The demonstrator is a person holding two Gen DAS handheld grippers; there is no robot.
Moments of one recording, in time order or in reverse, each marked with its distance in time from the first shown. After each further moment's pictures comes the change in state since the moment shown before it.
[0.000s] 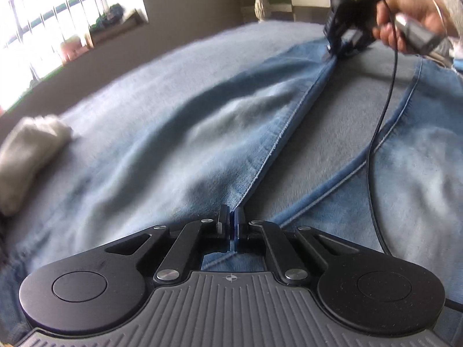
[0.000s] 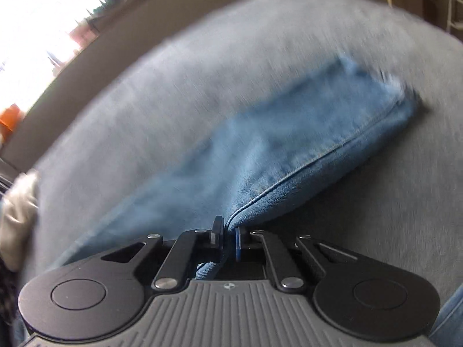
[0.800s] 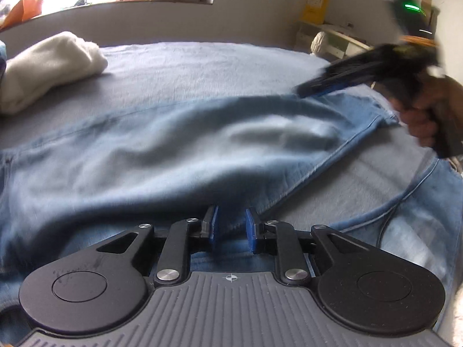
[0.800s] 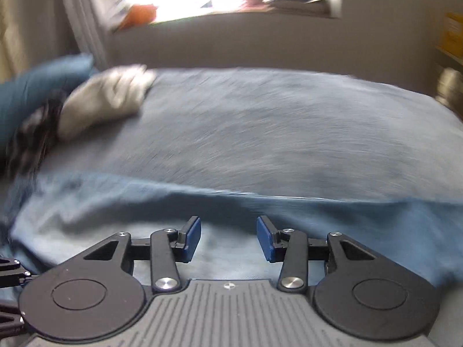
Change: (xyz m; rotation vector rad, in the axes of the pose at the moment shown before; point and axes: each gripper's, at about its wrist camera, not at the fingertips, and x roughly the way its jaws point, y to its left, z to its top) left arm -0.005 0.035 -0.016 -0.397 -0.078 -0.047; right arm -0.010 0.176 -0.072 -0.747 -0.073 0.203
